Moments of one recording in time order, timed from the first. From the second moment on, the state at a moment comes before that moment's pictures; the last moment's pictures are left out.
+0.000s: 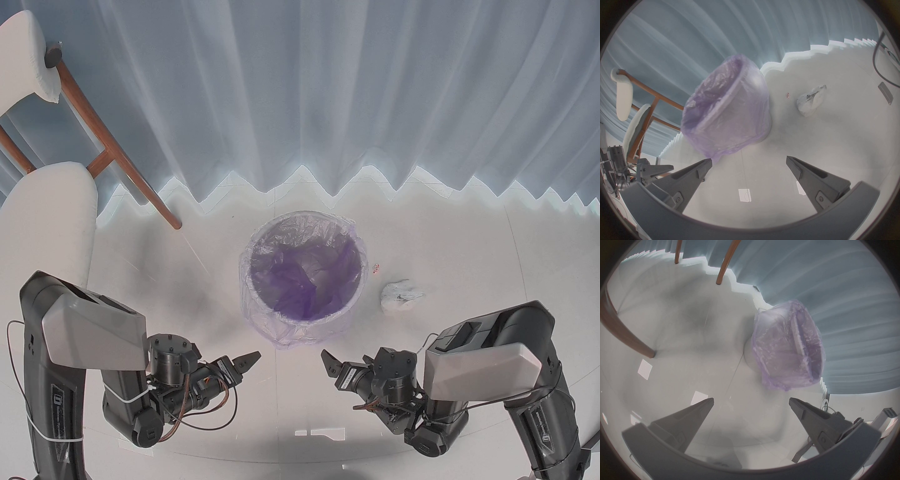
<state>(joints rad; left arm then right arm) -0.41 2.35 -0.37 -1.50 -0.09 -0.79 0.58 2.53 -0.68 -1.50 -0.33 0.65</state>
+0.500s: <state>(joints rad) -0.39 2.44 -0.58 -1.44 -0.09 -0.78 0.52 2.62 -0.88 -1.38 -0.33 0.63</state>
